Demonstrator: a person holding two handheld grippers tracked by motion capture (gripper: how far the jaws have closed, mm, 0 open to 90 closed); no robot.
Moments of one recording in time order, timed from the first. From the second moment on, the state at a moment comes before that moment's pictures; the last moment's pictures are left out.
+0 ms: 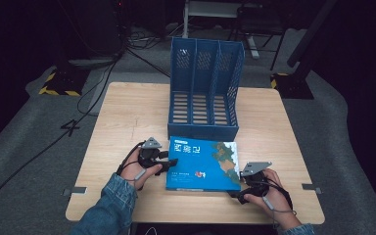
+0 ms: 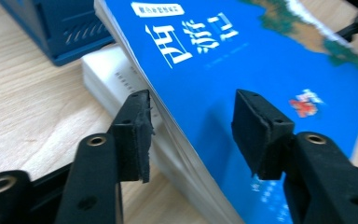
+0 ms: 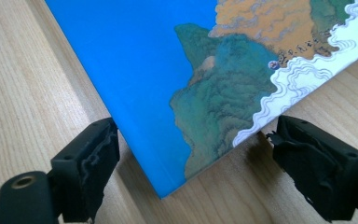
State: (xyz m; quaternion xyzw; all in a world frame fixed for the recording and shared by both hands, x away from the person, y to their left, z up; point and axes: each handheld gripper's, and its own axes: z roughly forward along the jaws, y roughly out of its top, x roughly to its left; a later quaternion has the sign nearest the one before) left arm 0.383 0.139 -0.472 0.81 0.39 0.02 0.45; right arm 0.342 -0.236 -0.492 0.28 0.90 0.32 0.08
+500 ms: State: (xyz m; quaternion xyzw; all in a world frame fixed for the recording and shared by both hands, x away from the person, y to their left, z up) left arm 0.374 0.124 -0.462 0.87 0.30 0.08 0.39; right arm 0.342 -0.233 -0.493 0.27 0.90 0.32 0.09
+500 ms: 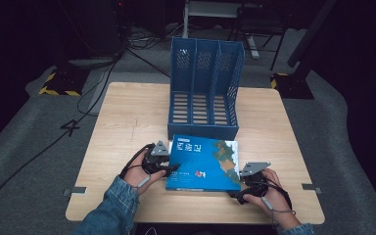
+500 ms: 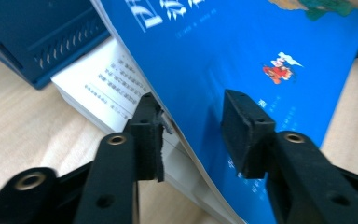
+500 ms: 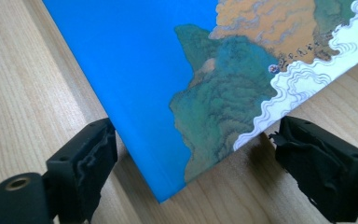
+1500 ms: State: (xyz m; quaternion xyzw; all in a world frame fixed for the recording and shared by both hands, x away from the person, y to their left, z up) left arm 0.386 0.150 -0.491 0.82 0.32 -0.03 0.47; right arm 0.342 -0.232 -0.496 0.27 0.90 0.32 0.10
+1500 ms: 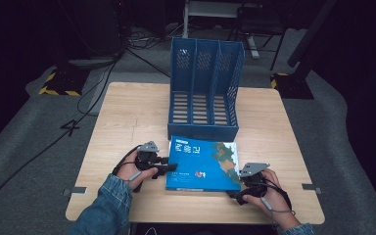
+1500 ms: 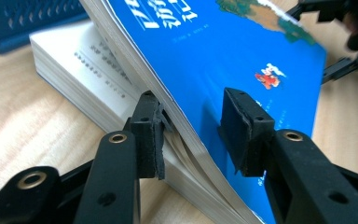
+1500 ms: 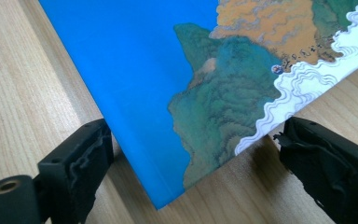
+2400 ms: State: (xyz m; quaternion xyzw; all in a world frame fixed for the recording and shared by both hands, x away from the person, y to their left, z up) left arm 0.375 0.151 -0.497 0.79 0.36 -0.02 0.50; right arm 0.342 -0.230 -0.498 0.27 0.90 0.33 0.10
